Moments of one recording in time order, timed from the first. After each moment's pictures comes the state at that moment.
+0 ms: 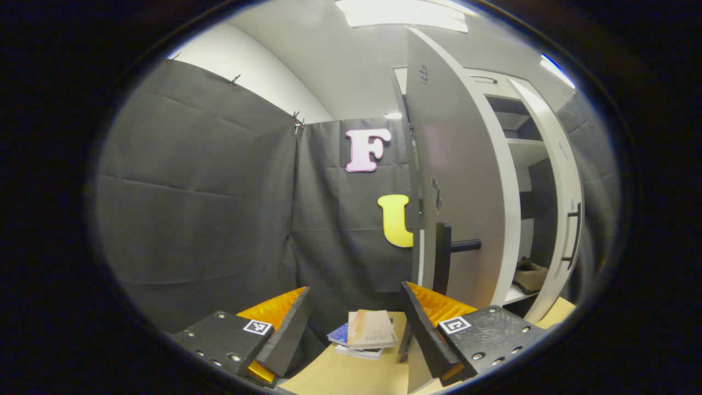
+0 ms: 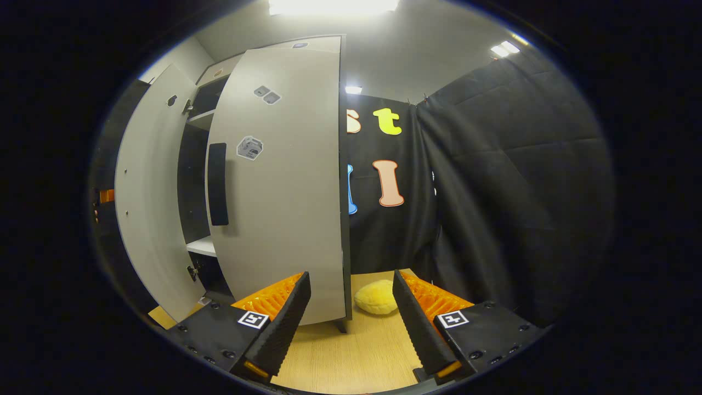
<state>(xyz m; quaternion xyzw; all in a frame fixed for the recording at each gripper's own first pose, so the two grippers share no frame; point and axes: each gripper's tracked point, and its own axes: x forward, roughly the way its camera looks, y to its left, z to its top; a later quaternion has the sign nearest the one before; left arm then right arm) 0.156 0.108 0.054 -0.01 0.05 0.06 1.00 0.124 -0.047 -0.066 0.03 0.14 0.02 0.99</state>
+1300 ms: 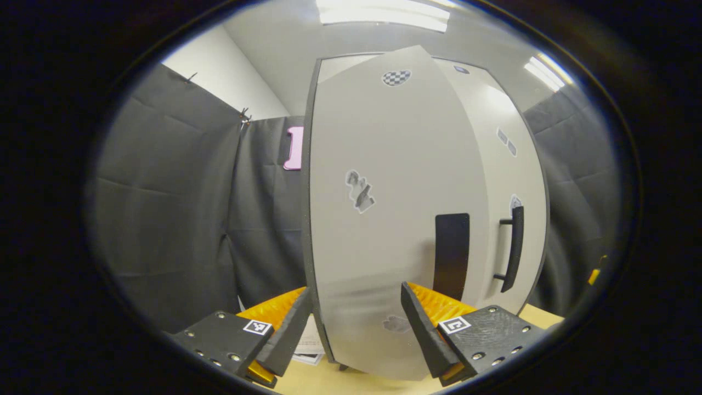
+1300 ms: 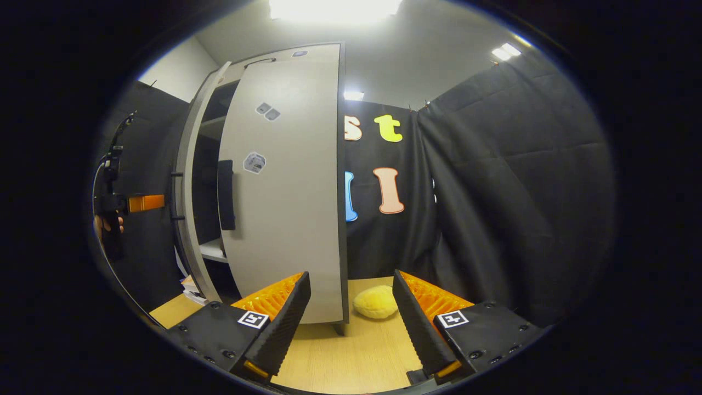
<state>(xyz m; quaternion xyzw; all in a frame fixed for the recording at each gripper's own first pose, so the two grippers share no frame) 0.188 -0.044 0.059 -0.02 0.04 -0.04 1.00 0.117 -0.059 -0.036 0.03 0.11 0.03 0.99</state>
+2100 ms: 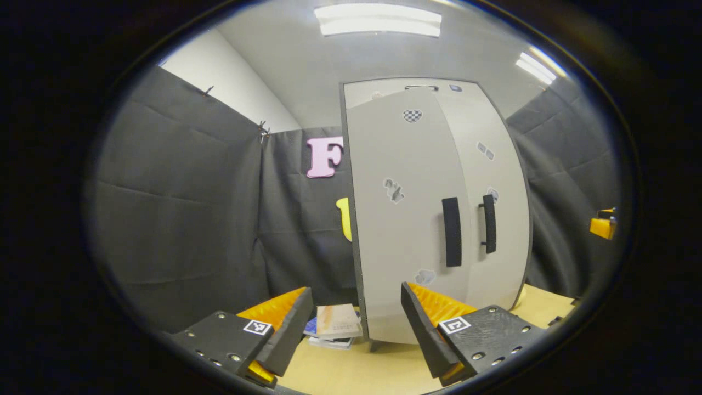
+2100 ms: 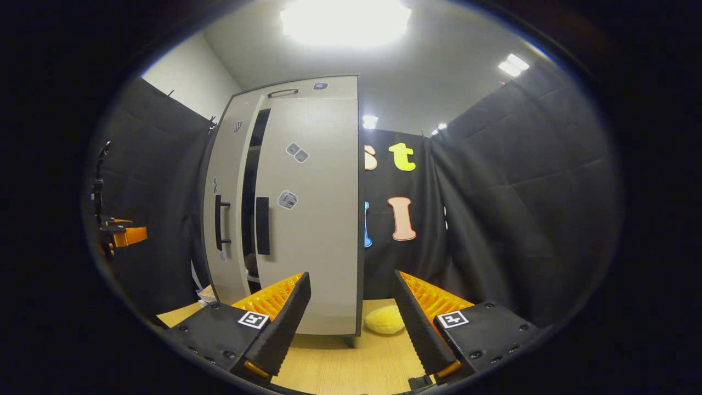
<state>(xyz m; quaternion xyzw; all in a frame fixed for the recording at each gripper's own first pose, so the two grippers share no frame) 0.048 0.024 0.052 0.00 0.04 -0.01 1.00 0.074 -0.044 0.017 0.02 0.05 0.06 1.00</state>
